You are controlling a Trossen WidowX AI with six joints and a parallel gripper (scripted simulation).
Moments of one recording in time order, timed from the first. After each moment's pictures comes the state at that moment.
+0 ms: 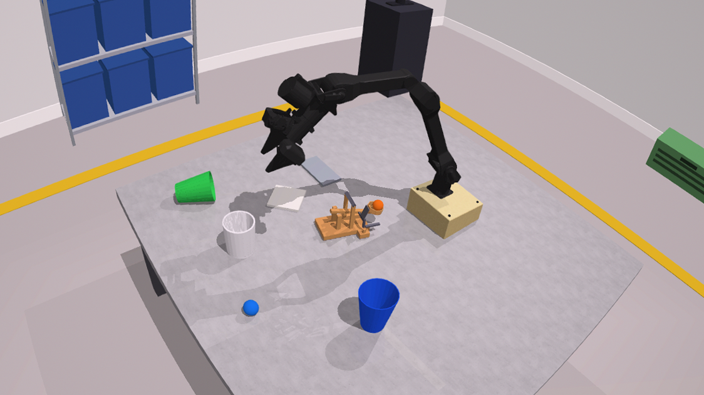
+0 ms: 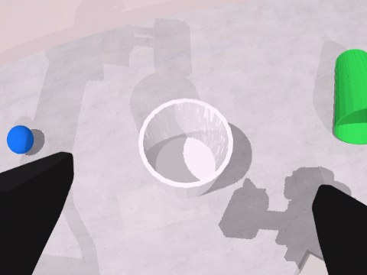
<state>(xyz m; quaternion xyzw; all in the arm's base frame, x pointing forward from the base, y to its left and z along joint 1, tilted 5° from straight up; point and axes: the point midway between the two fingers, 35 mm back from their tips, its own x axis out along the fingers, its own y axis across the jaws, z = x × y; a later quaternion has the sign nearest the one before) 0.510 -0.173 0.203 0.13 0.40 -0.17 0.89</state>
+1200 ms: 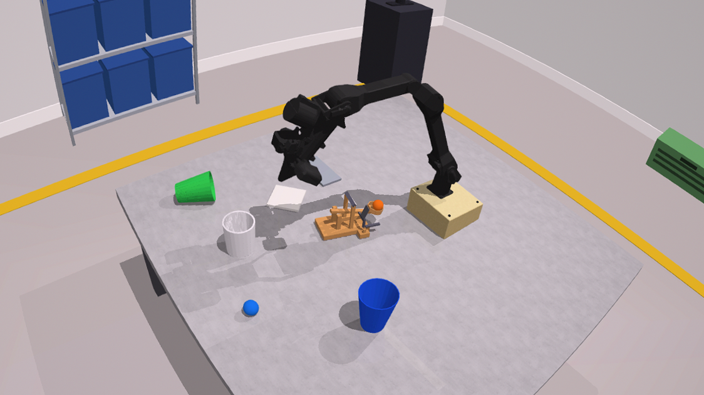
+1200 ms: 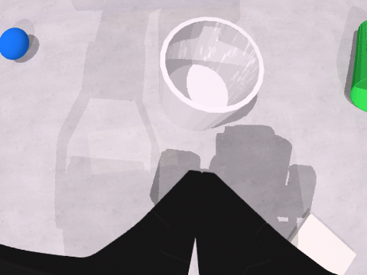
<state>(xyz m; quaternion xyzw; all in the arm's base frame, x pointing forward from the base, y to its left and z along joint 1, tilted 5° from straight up) 0.490 -0.136 0.164 0.05 0.49 -0.14 0.86</state>
